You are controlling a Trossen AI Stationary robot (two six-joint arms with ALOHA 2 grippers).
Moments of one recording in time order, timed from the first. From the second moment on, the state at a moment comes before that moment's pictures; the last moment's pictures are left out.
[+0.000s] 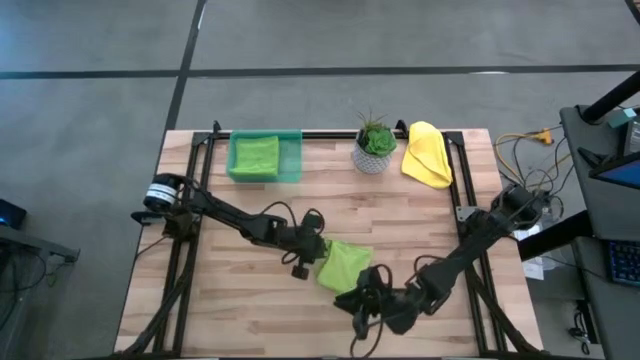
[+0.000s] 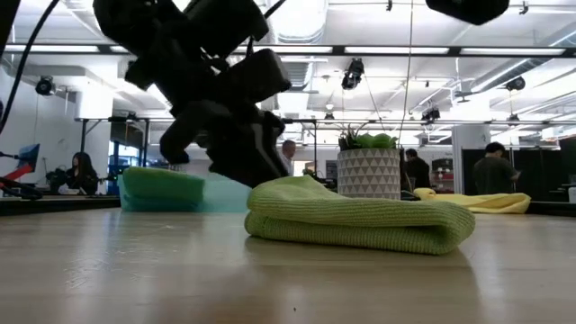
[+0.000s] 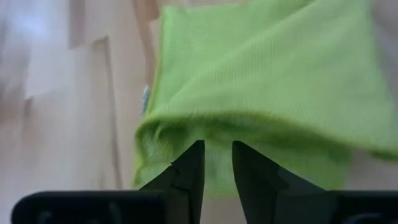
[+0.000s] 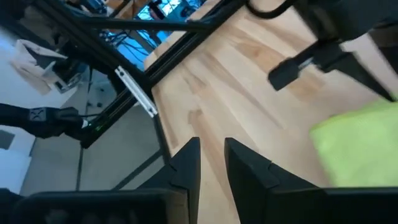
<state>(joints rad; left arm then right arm) -0.18 1.80 0.92 0.14 -0.07 0.16 0.69 1.74 1.20 -0.01 0.63 1.08</state>
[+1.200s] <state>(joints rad) -0.23 1.88 0.91 0.24 0.17 -0.96 0.71 1.91 1.33 -0.28 0.56 0.92</state>
